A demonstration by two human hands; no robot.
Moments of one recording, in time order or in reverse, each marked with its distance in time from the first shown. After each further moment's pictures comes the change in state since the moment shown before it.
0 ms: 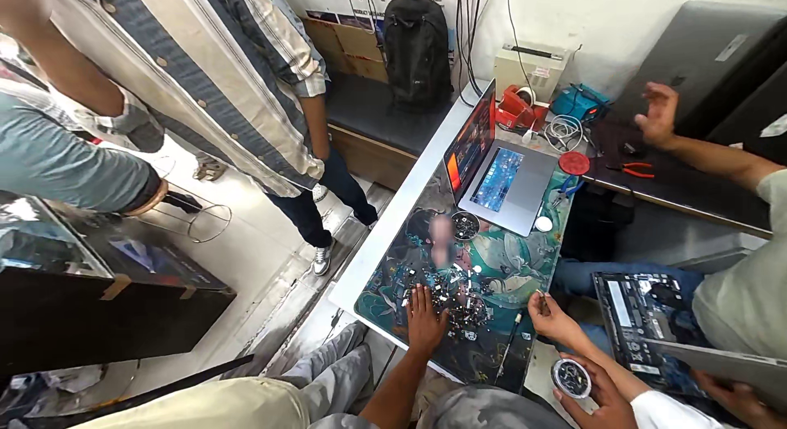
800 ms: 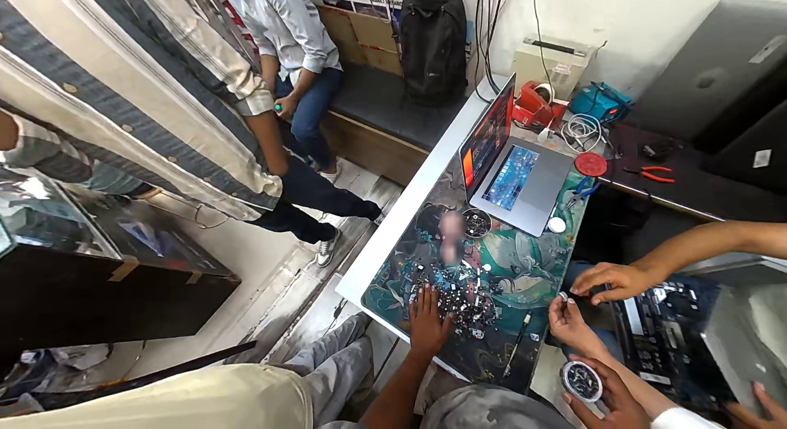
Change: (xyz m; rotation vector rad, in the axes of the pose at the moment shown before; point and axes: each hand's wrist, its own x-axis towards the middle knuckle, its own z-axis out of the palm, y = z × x) left_hand -0.015 -0.018 0.004 -0.013 0.017 0.079; right_hand -0.056 -0.038 0.028 -0.117 0.326 0.096
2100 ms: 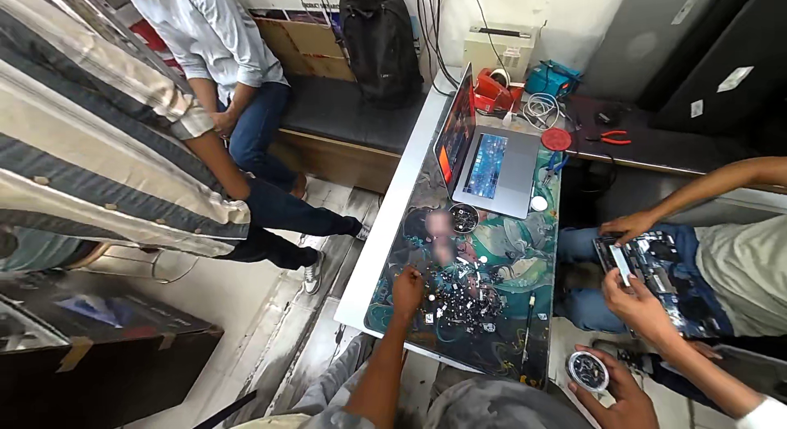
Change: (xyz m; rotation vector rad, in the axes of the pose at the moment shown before) left_hand 0.104 -0.032 -0.115 -0.487 -0.152 -0.173; right_hand -0.036 -0.026 0.053 0.010 0.224 0.117
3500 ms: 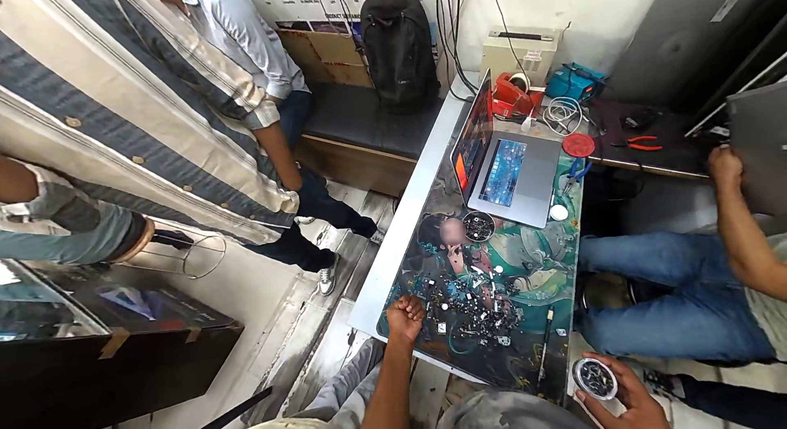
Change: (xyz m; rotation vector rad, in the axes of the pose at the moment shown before) left_hand -0.017 -0.057 -0.003 -1.861 -0.089 -0.299; right_hand 0.025 0.000 0.012 0.020 -0.077 -0.017
